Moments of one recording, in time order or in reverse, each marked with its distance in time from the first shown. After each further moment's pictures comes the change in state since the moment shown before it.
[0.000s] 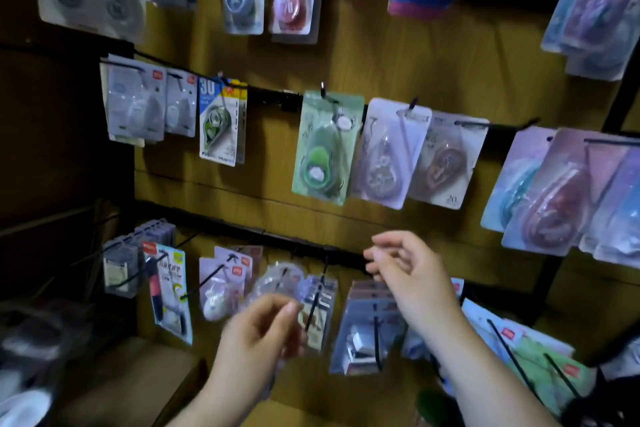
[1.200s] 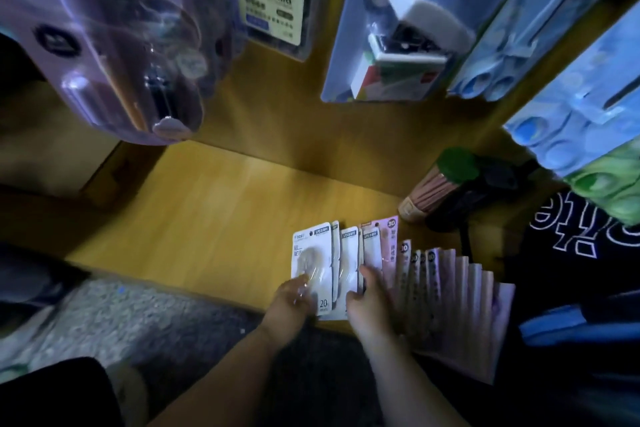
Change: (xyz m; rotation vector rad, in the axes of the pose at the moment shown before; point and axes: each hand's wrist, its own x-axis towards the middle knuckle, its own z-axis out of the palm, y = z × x) left_hand -0.103 -0.407 0.053 0.252 -0.299 -0.837; right_hand -0.174 0.382 0.095 -0.268 -0.147 1.098
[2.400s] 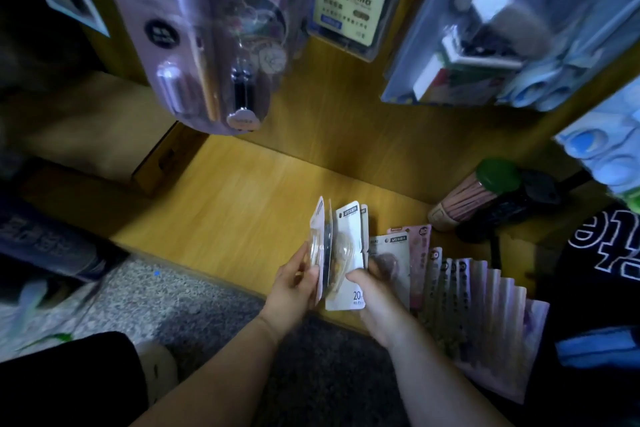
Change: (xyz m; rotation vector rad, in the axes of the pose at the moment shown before) left_hand -0.026 0.024 -0.038 -0.186 0.155 0.135; right_hand -0.004 -0.024 0.018 0.490 -0.366 0.042
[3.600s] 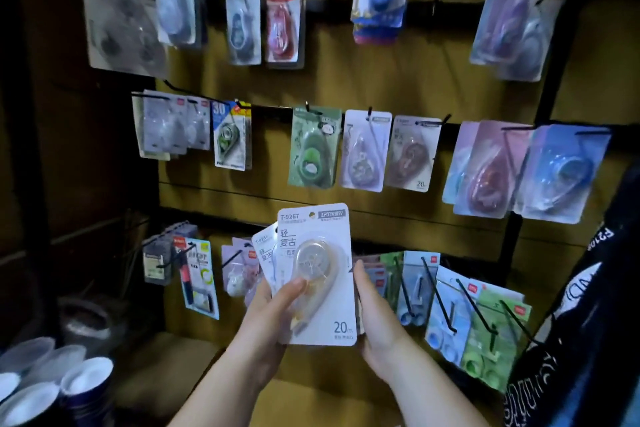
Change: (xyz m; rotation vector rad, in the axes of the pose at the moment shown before) left_hand -0.231 0.320 -0.055 -0.443 -0.150 0.511; right_hand -0.330 -0.207 0.065 0.022 -0.218 -0.709
